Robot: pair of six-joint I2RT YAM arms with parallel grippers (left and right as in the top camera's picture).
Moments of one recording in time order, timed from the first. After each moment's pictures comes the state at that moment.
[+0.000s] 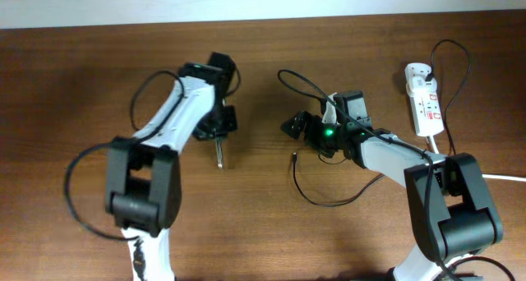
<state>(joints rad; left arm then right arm) -0.32 2.12 1.66 -1.16 -0.02 -0.41 0.23 1.84 0.89 0.02 -0.55 0.73</state>
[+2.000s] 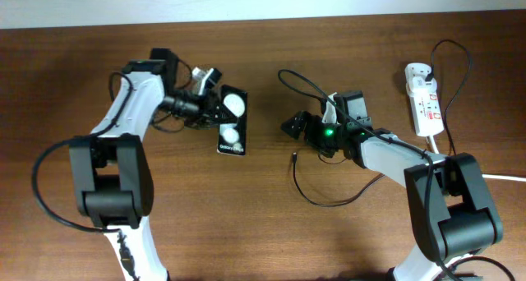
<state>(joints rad) -0.05 2.12 1.66 -1.16 1.02 0.22 0.23 1.84 0.89 0.02 -0.55 0.72</state>
